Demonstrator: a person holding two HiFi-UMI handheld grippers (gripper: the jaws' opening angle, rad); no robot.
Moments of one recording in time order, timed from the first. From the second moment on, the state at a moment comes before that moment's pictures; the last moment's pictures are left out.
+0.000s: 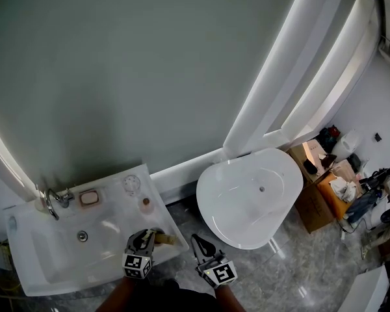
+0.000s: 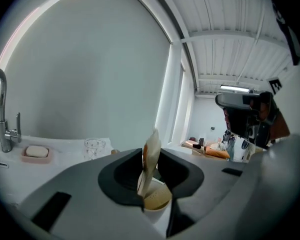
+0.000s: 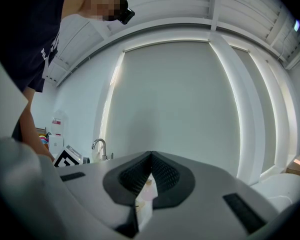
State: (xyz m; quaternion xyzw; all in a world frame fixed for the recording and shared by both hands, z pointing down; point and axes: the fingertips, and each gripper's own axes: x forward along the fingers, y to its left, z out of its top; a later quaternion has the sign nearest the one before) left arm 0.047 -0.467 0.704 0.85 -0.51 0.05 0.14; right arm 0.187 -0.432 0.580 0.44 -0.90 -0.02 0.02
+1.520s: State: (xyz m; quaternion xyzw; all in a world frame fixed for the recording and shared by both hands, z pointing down) left arm -0.026 -0.435 0.563 0.84 -0.54 -0.07 0.03; right arm 0.164 -0.445 0.574 0.42 -0.91 -0.01 0.00
